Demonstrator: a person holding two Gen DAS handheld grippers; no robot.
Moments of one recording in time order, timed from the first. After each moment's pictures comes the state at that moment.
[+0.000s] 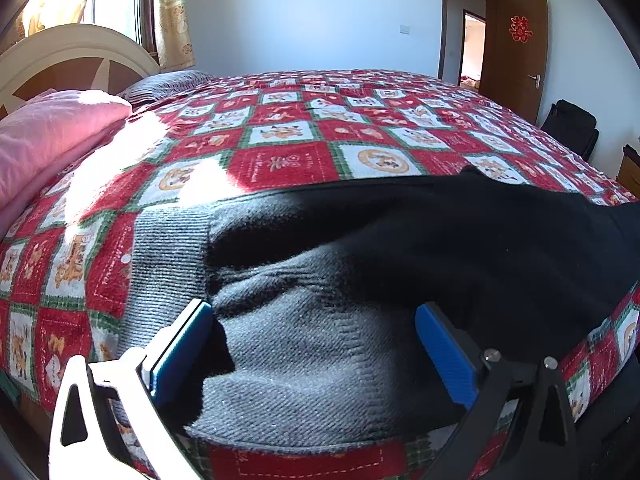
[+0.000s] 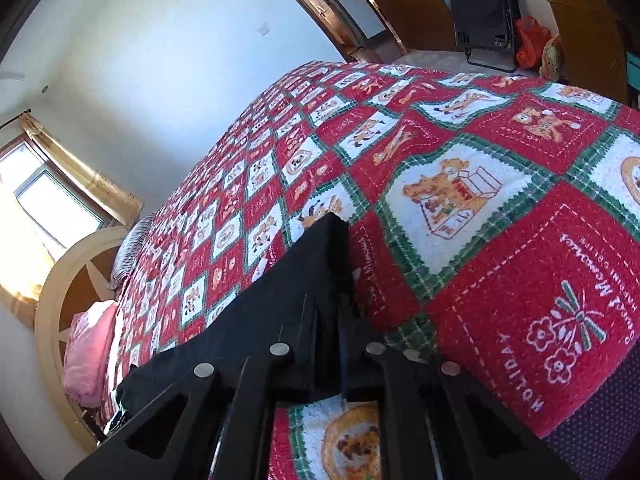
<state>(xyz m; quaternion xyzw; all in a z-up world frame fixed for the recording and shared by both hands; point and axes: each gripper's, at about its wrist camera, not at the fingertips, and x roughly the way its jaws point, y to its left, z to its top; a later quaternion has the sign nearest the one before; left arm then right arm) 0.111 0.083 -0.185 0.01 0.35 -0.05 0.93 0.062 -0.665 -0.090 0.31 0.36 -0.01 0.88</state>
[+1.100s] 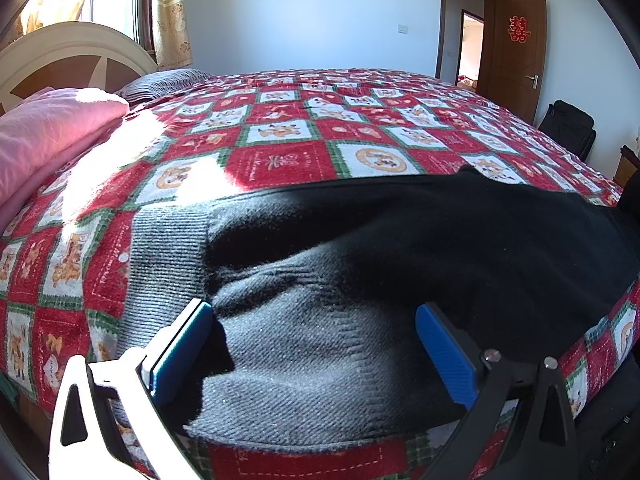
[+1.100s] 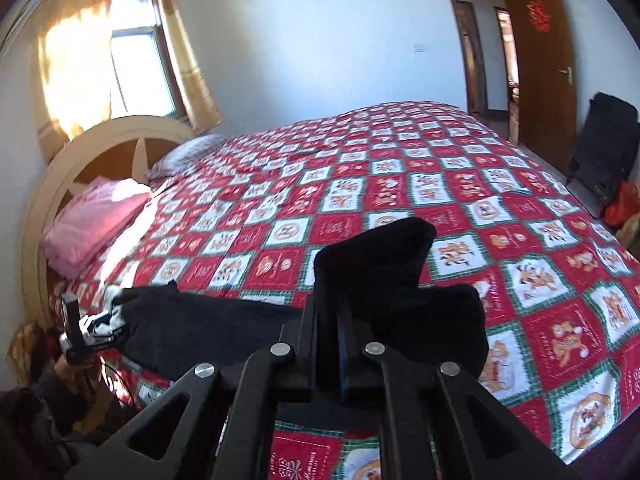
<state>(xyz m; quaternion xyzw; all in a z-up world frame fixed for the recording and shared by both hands) 0.110 0.083 -0.185 0.01 0.36 -0.06 0.93 0.075 -0.419 -0.009 0.05 0.33 0.12 0.93</state>
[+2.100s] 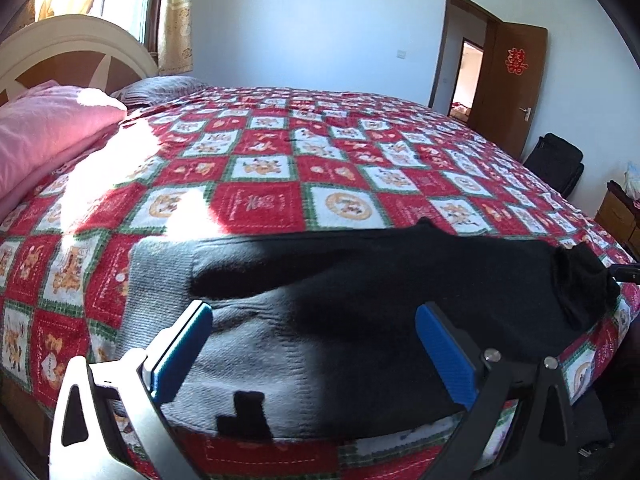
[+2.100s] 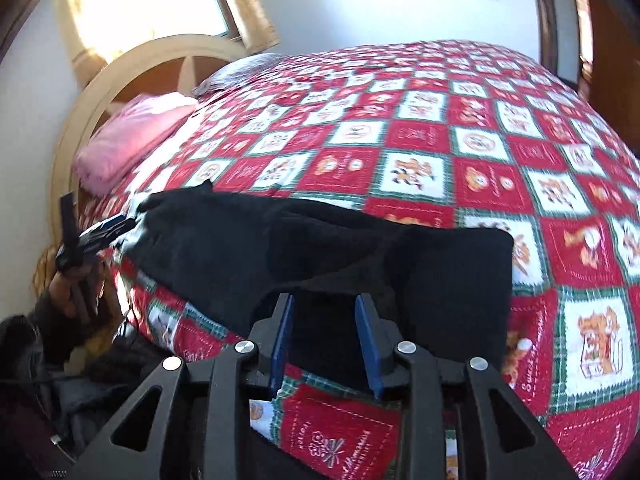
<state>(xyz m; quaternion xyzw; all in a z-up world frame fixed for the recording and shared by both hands) 0.098 0.066 -0.142 -0.04 0.33 -0.09 0.94 0.089 -0.376 -0.091 0.02 0.44 0.23 0.87</state>
